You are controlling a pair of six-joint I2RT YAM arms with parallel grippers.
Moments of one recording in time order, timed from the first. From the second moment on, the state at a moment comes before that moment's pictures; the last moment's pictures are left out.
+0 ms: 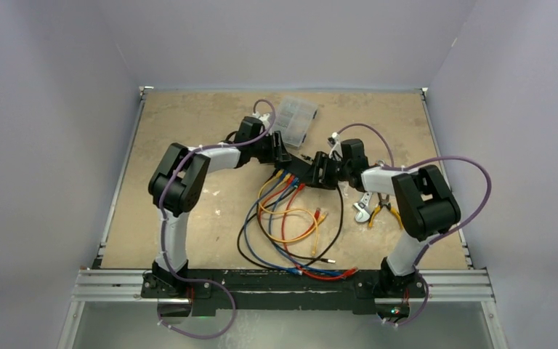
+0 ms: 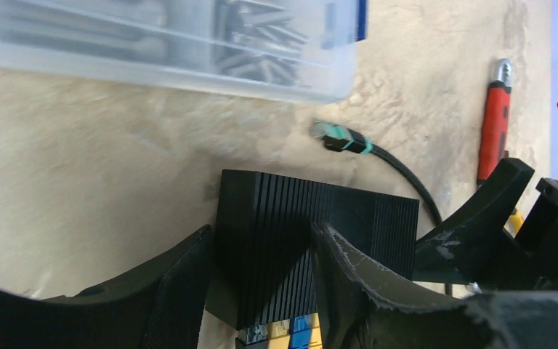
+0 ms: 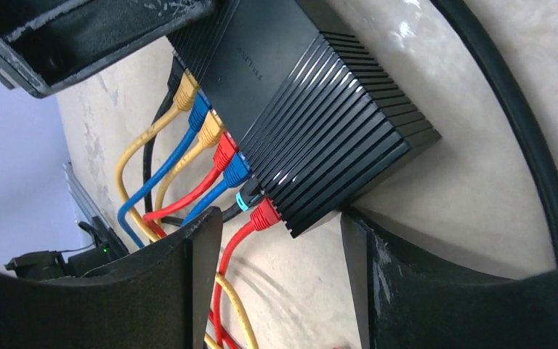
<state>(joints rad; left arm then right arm) -0.48 2.09 1.30 0.12 0.40 -0.55 0.32 1.71 0.77 0.19 -0.54 0.62</state>
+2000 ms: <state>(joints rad) -0.28 1.94 1.37 -0.40 0.25 -0.34 1.10 1.85 1.06 0.15 -0.41 0.48</state>
